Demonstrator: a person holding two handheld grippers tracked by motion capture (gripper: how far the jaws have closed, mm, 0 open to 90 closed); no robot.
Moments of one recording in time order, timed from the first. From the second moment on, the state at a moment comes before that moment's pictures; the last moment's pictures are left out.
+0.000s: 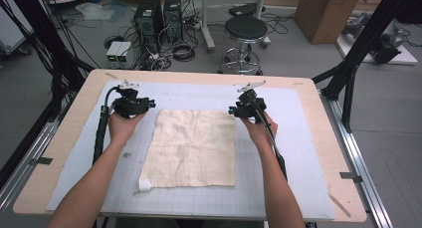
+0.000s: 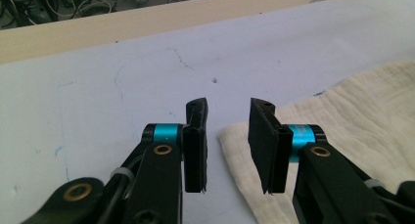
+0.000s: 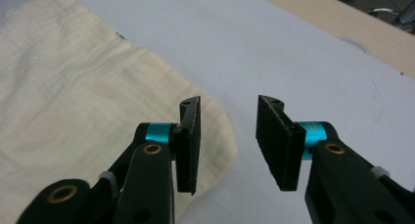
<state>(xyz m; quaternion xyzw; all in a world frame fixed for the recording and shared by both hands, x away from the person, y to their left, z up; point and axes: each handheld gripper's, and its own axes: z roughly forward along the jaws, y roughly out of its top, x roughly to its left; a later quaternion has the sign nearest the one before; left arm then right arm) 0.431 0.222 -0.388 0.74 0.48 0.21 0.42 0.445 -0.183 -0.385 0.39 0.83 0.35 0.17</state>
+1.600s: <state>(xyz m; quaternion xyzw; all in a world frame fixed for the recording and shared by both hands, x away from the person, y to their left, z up) 0.249 0.225 -0.440 0.85 0.29 0.10 0.42 0.259 -0.192 -0.435 0.22 0.88 0.42 0.07</state>
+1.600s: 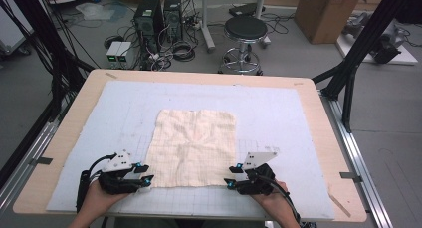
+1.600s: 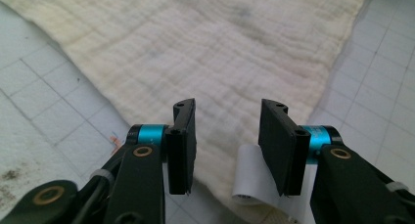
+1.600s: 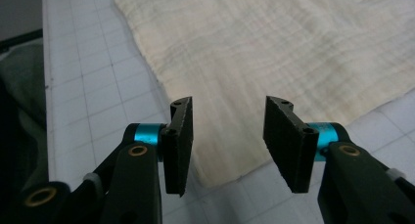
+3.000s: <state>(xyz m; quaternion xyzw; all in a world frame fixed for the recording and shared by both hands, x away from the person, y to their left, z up) 0.226 0.224 -0.433 0.85 0.27 0.12 0.43 0.237 -0.196 -0.433 0.21 0.88 0.41 0.04</state>
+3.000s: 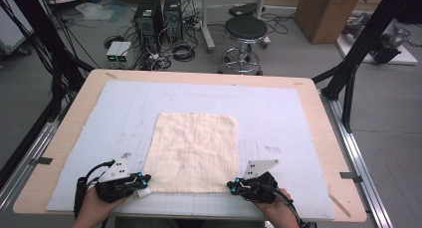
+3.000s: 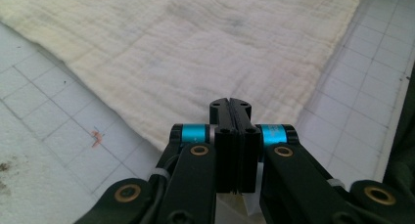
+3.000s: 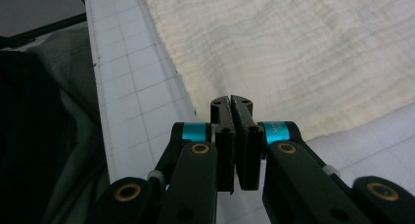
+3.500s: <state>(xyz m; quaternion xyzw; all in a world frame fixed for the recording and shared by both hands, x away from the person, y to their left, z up) 0.227 0.227 -0.434 0.85 0.28 0.09 0.45 0.234 -0.199 -0.432 0.23 0.87 0.43 0.03</state>
